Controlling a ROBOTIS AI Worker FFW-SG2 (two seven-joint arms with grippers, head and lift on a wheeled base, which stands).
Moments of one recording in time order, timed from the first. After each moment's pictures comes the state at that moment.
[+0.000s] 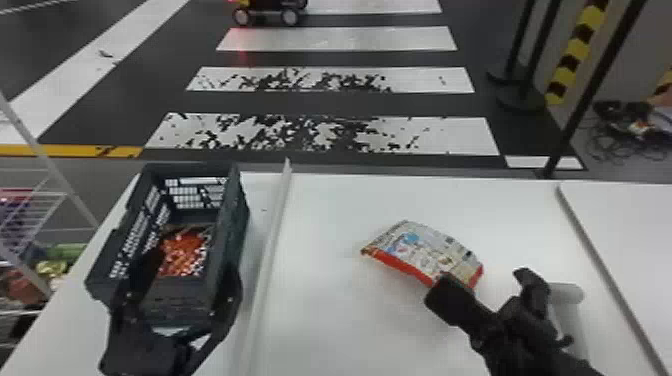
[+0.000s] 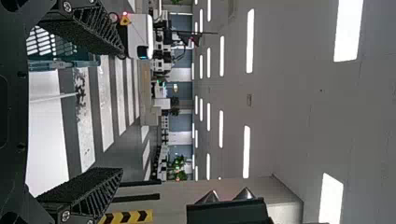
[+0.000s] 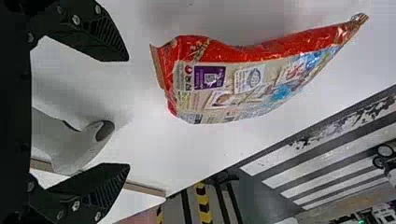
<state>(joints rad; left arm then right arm) 0.65 0.07 0.10 -1.90 0.13 -0.54 -0.25 0.14 -0.27 0.63 -2.00 0.95 1.23 0.32</state>
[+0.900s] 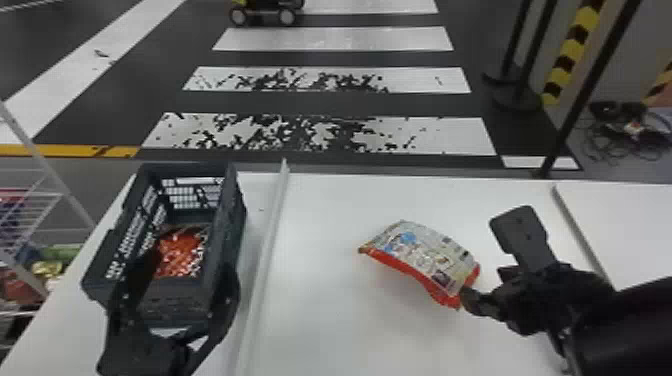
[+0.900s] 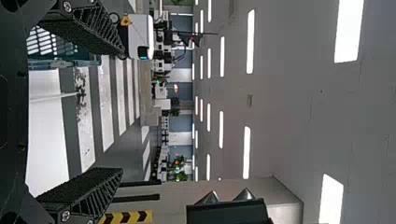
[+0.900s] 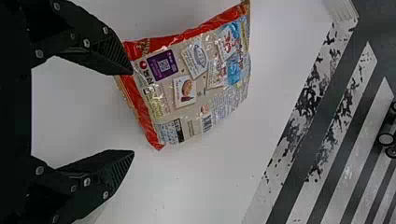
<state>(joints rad) 0.66 0.06 0.10 -1.91 0.13 -0.54 -0.25 0.08 -0.23 0.26 -2.15 0.32 1.30 0.40</state>
